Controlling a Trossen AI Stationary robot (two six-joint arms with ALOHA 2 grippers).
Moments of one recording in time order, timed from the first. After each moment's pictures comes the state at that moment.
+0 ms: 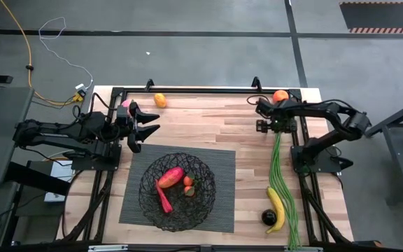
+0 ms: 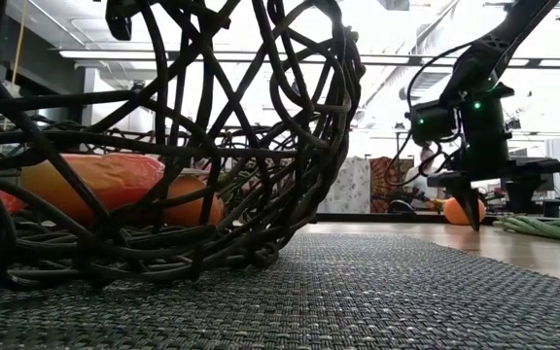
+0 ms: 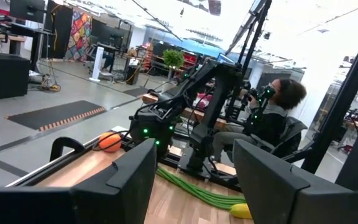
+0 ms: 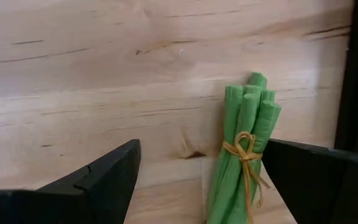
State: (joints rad) left arm 0.08 0.58 0.52 0.18 -0.25 -0.26; right arm -0.71 1.45 0.66 -0.83 0.13 0.92
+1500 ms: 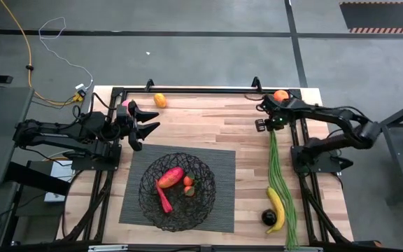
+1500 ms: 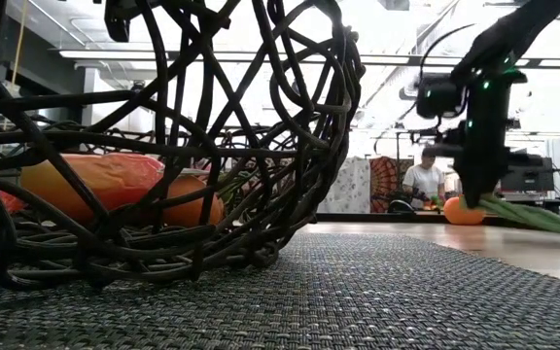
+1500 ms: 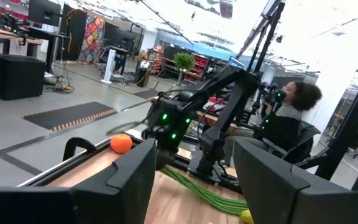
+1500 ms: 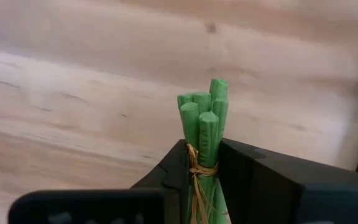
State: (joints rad) left arm 0.08 0.58 0.52 0.18 -0.30 -0.26; right arm -0.71 1.25 0.65 -0.76 0.05 0.65
